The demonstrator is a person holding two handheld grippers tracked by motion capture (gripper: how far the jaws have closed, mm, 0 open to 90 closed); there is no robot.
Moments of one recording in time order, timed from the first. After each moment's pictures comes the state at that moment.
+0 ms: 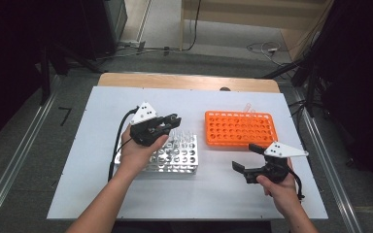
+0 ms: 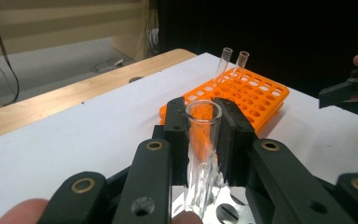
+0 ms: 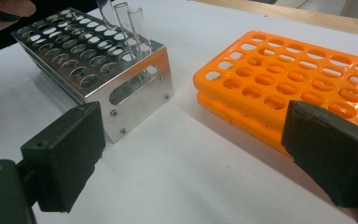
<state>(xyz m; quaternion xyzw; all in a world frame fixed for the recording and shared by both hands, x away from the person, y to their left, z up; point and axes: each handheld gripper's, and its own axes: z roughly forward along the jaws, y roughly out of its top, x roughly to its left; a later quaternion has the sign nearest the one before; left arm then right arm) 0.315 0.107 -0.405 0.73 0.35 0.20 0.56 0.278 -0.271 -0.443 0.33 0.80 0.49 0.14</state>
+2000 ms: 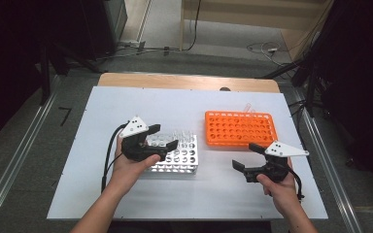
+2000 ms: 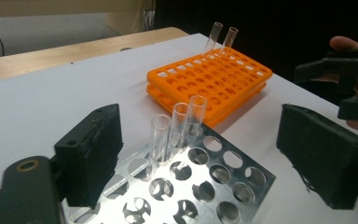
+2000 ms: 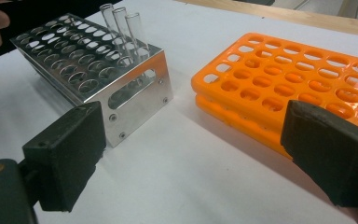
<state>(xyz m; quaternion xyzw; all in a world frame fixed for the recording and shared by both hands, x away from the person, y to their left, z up) 0.273 0.125 -0.418 0.73 0.37 0.15 0.55 0.280 -0.271 -0.442 0.34 0.79 0.49 0.14</state>
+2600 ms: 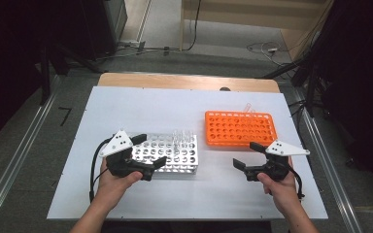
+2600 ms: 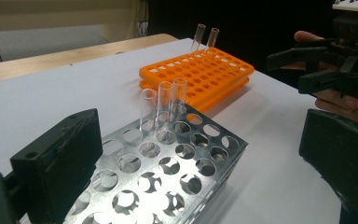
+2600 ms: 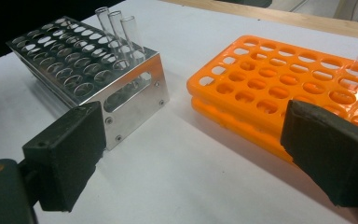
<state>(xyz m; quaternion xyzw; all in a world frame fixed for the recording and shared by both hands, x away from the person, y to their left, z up) 0.235 0.150 -0.423 0.72 0.36 0.16 0.57 0.282 -0.272 -0.441 0.34 0.79 0.50 0.14</state>
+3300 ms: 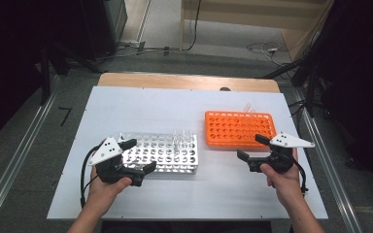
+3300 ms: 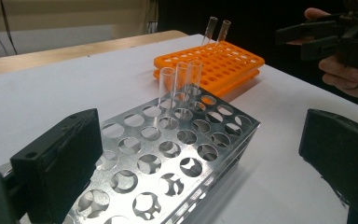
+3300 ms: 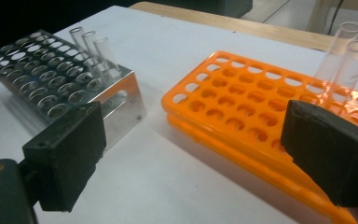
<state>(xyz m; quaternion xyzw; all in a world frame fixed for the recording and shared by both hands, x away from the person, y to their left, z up) 0.224 0.168 -0.435 0.72 0.37 0.17 0.57 0.296 -0.278 -0.425 0.36 0.78 0.49 0.17</state>
